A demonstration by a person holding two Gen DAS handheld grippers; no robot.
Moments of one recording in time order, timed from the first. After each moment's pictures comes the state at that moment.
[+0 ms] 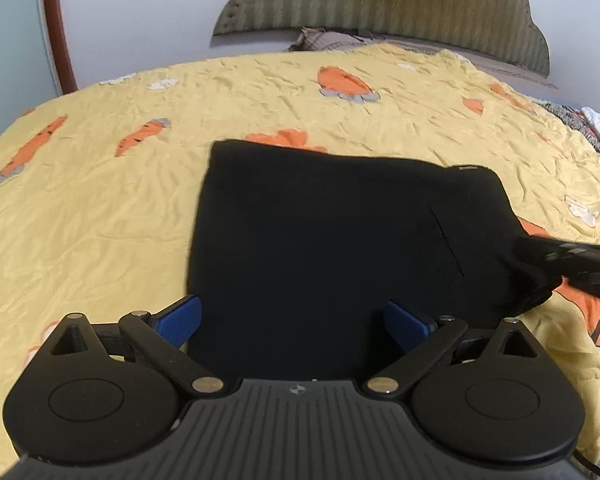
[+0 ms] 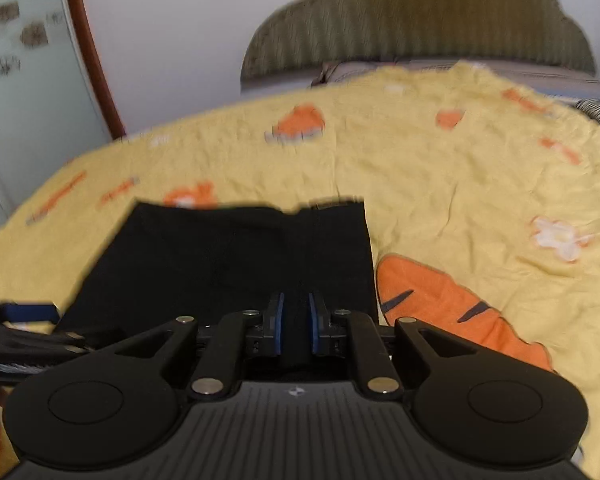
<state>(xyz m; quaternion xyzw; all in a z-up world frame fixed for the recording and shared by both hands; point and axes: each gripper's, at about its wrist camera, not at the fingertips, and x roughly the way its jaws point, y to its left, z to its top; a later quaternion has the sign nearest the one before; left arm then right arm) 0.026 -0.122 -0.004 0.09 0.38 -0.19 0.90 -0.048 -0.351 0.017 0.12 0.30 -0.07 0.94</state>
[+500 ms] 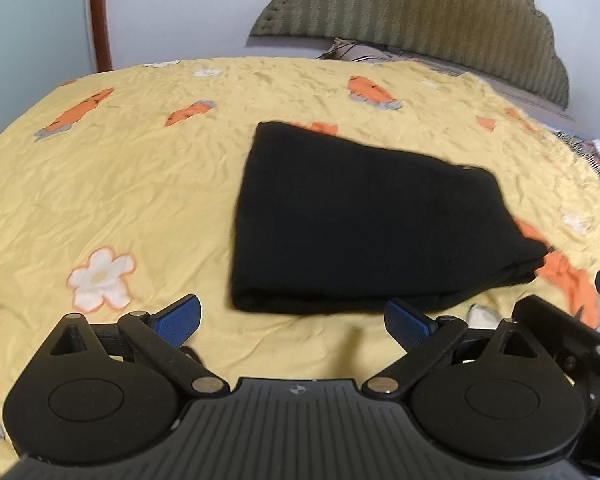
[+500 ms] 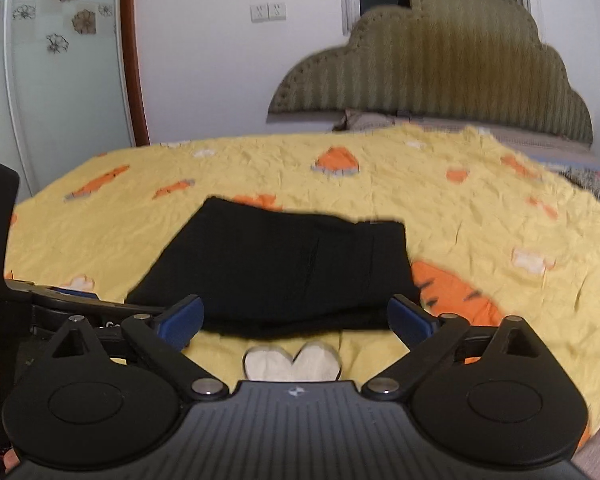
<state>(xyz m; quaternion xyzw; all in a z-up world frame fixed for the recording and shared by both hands) -0.023 -0.083 -0.002 0.05 0.39 -0.15 0.91 -0.118 -0.259 0.039 0.05 0.27 -0.07 0.96</state>
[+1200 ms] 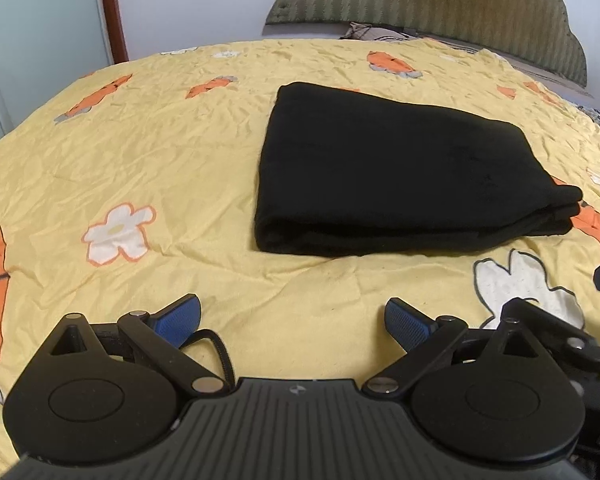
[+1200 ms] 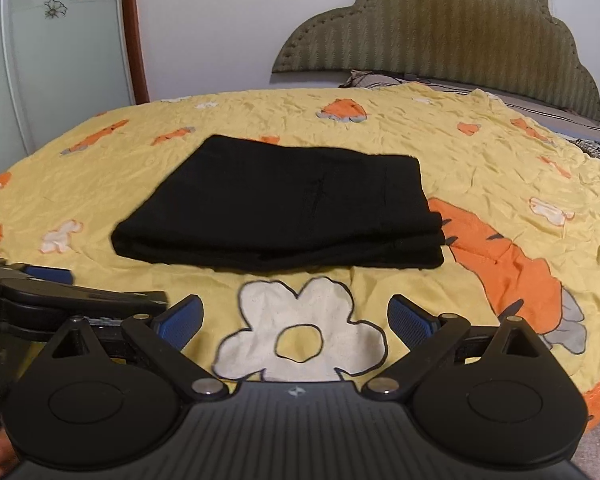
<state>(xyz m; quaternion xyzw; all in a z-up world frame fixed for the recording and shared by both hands) -0.040 -0.075 -0.033 0.07 0.39 -0.12 0.91 -0.114 -0.256 -0.012 0.04 0.32 -0.07 0.95</state>
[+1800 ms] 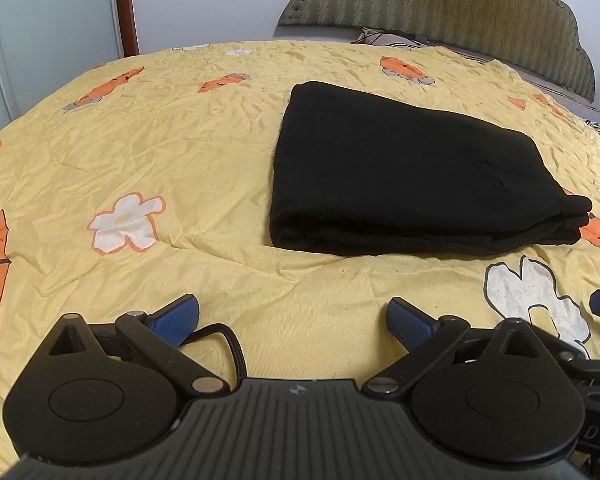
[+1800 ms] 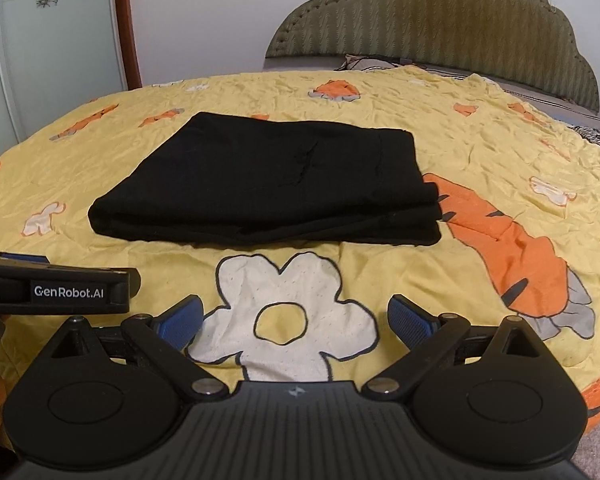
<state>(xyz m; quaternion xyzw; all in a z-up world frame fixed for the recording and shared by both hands) -0.039 -0.069 -0.036 0.05 0.39 -0.11 0.91 -0.112 -0.264 -0.025 0.04 0.33 -0.07 0.94</state>
